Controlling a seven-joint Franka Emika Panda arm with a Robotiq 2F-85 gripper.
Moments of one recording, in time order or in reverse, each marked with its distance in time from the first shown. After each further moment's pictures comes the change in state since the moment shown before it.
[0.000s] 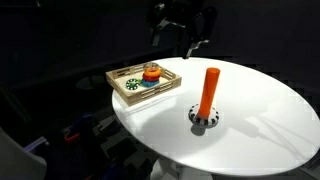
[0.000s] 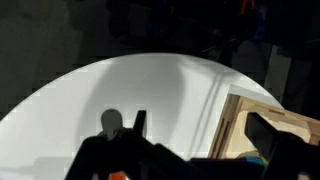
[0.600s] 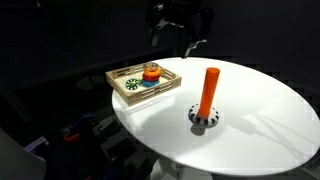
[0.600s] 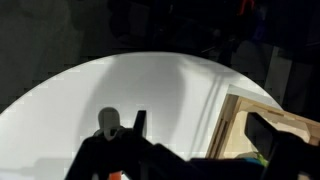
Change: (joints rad) arm -0.004 0.006 0.023 0.002 0.000 0.001 0.004
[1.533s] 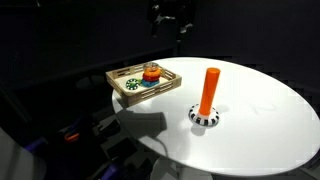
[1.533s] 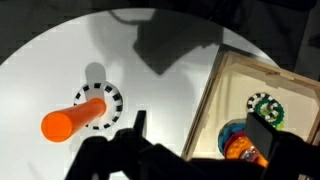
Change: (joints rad) arm 0.060 0.171 0.201 0.203 -0.041 0.007 0.274
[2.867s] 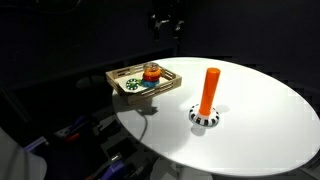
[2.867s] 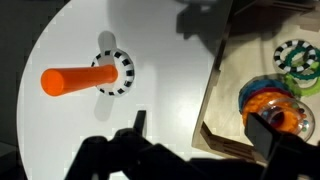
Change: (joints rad) arm 0.106 0.101 0.079 0.063 -0.218 0.120 0.407
